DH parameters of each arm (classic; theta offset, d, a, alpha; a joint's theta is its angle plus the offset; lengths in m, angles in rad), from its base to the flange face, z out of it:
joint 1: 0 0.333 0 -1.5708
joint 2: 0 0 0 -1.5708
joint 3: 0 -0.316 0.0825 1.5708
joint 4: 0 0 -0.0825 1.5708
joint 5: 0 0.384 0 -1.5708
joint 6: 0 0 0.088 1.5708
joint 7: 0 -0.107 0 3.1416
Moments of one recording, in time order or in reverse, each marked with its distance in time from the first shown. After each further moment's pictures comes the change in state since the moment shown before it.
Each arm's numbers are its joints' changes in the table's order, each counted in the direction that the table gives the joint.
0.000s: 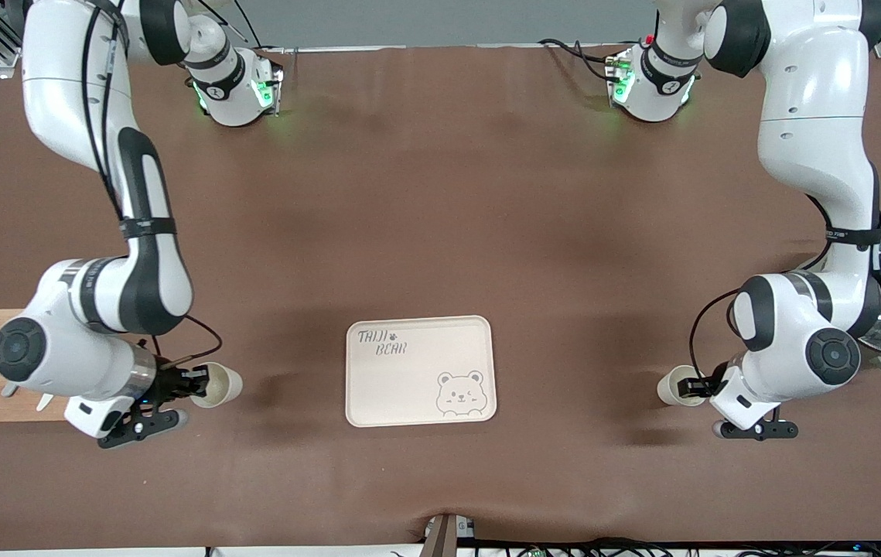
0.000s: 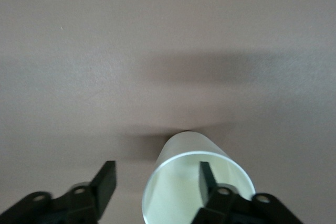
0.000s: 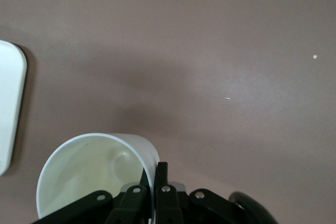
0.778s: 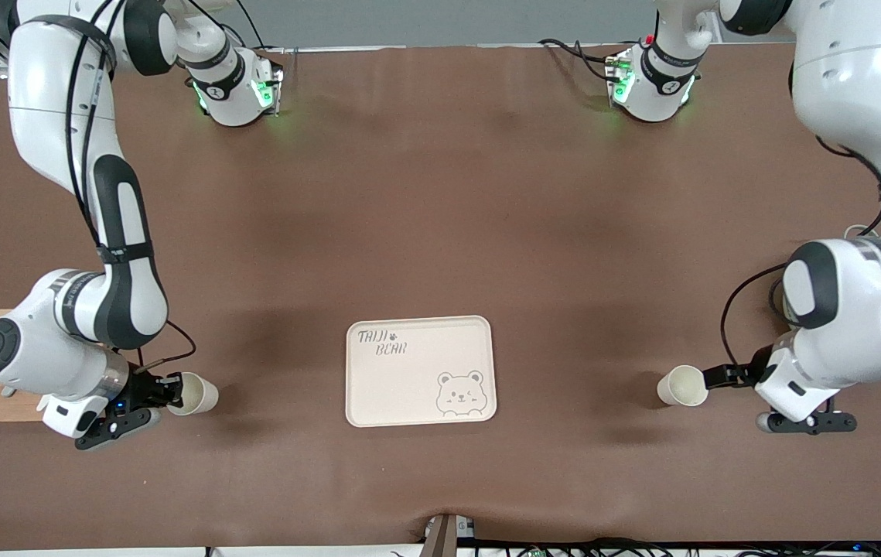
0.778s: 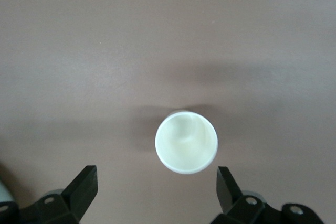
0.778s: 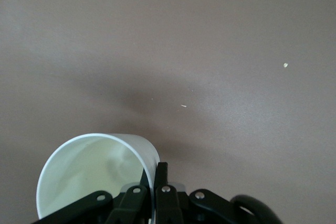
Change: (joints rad) left arm 0.011 -0.187 -0.002 -0.010 0.000 0.190 0.000; right arm -0.059 0.033 -0.008 0.118 0.059 -0.227 0.196
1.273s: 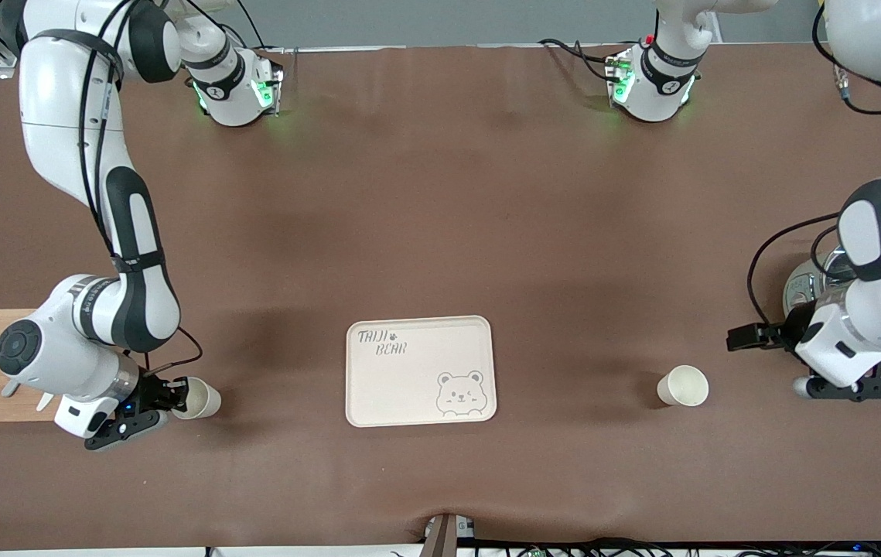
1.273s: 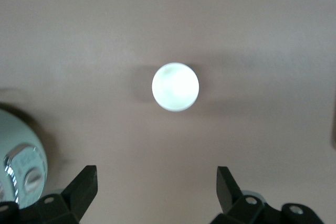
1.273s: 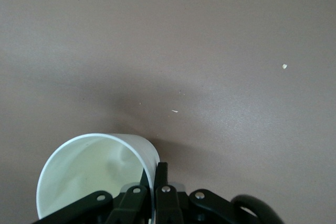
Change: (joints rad) left arm 0.001 -0.163 -0.001 0.001 0.000 0.244 0.000; right arm 0.000 0.033 -0.006 0.015 0.000 -0.081 0.002
